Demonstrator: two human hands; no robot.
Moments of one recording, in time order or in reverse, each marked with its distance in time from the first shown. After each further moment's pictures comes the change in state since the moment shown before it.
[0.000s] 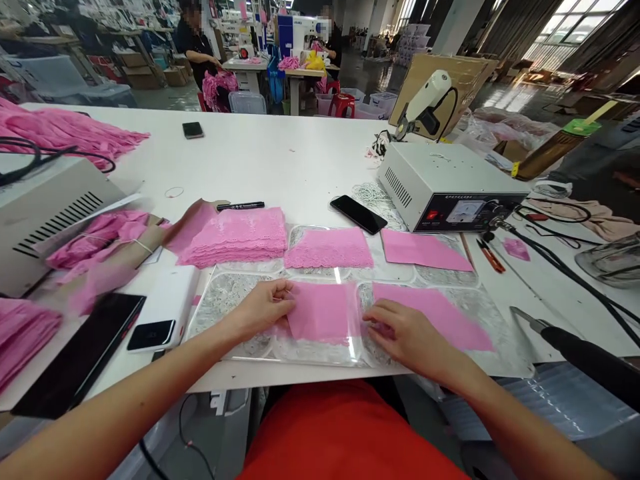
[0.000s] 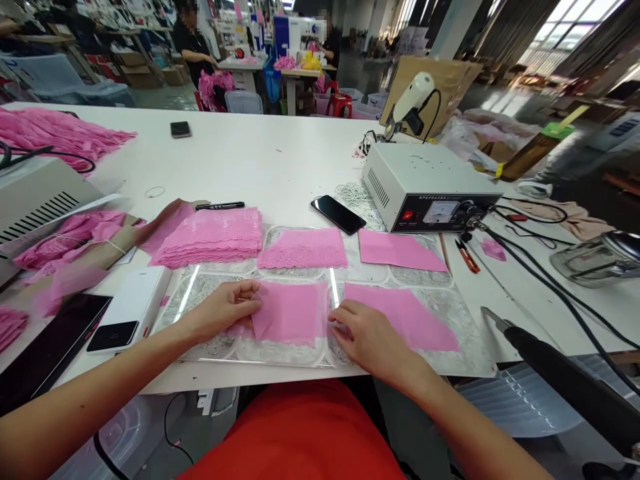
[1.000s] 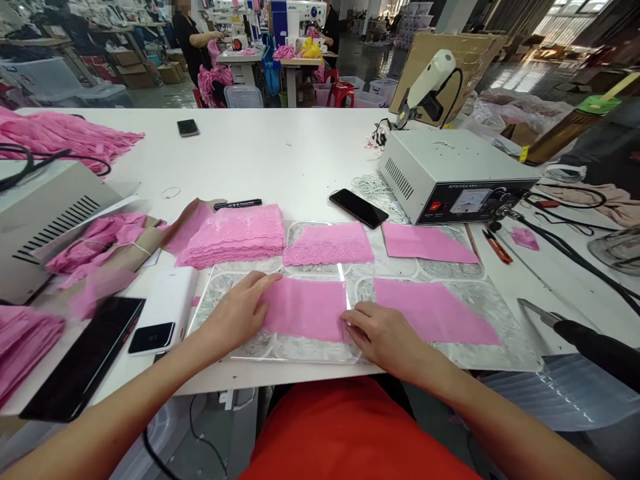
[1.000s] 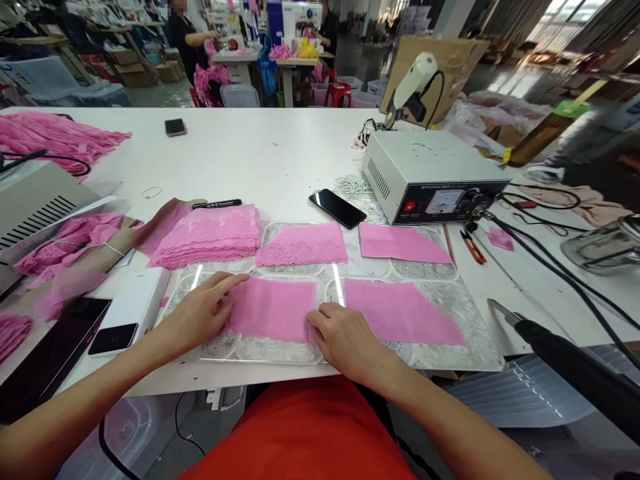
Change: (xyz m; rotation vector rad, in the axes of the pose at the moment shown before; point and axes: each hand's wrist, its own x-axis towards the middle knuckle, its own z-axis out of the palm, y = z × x) left_hand -0.017 -0.013 -0.035 1.099 0.236 0.528; right_hand 0.012 -0.022 0.025 -0.086 0.053 -0.101
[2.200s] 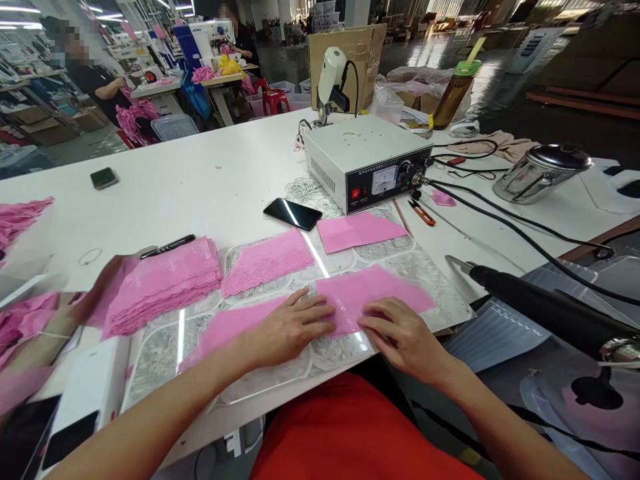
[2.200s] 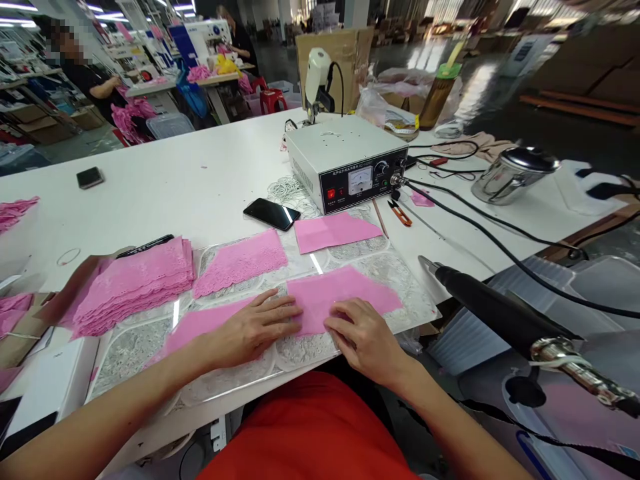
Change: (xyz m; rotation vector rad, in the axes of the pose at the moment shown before) left_hand 0.089 0.098 0.062 0.045 -0.352 0.917; right_hand -0.095 0.058 -0.007 0.065 0.469 0.163
